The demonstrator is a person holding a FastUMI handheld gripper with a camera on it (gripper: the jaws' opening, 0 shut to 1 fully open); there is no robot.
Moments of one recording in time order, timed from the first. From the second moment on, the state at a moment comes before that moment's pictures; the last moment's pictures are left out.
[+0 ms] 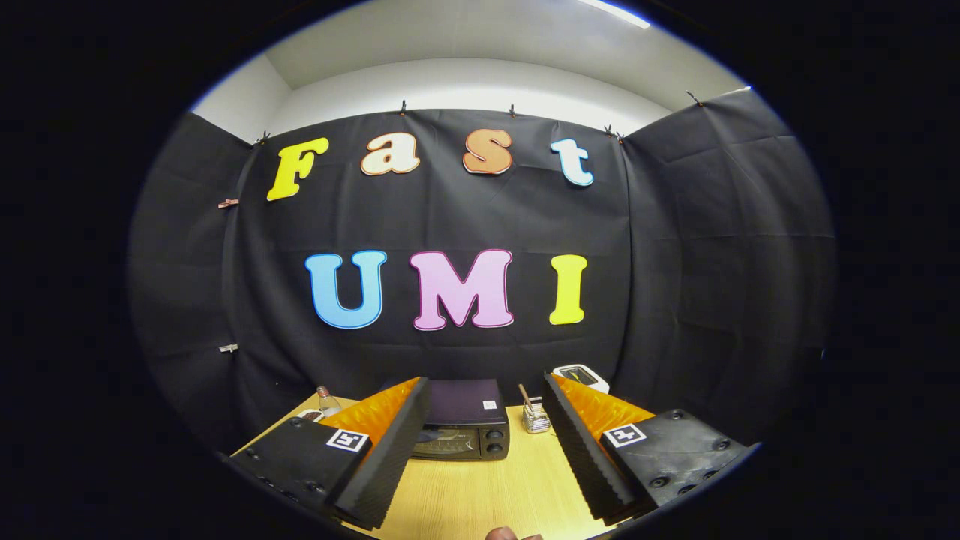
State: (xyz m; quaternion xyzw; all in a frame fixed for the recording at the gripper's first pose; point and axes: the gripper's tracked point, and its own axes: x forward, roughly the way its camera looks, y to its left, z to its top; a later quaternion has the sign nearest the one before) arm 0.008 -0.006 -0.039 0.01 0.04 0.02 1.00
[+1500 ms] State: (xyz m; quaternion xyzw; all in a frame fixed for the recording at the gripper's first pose) arm 0.023 -0.026 -0.042 0.01 0.03 0.01 1.00
